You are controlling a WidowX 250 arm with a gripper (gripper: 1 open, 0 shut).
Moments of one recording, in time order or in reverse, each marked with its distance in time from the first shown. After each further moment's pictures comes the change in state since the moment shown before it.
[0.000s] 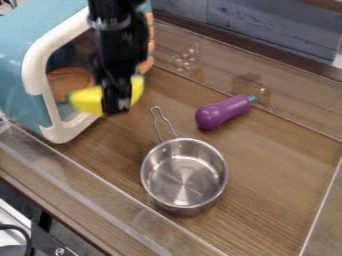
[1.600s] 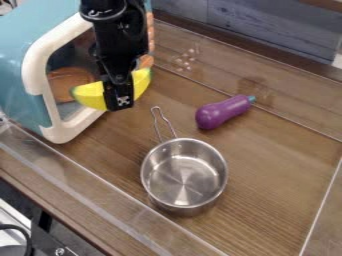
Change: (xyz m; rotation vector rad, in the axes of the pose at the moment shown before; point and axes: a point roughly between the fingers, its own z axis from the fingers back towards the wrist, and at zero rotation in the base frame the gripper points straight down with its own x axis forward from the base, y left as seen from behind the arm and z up) arm 0.000 -0.009 0.002 0.012 -0.077 -0.029
